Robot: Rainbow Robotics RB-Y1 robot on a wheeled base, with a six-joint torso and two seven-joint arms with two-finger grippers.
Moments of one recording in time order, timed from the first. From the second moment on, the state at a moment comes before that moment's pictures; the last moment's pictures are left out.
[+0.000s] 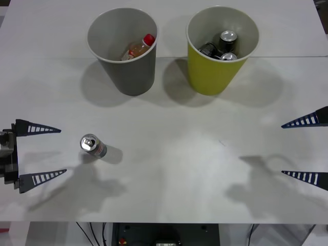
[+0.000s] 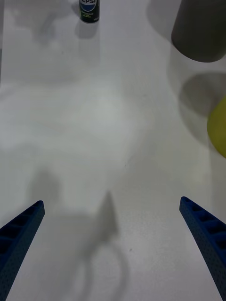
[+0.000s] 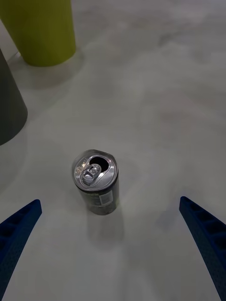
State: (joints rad) right arm 0.26 -1.13 -0.26 -2.01 1.31 -1.13 -0.09; left arm 0.12 1.13 -0.08 -1.57 -0.87 -1.04 -0.36
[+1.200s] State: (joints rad) right arm 0.26 -1.13 -0.26 -2.01 1.31 -1.13 -0.09; left arm -0.12 0.88 -0.38 -1.02 -0.51 -1.12 -0.86
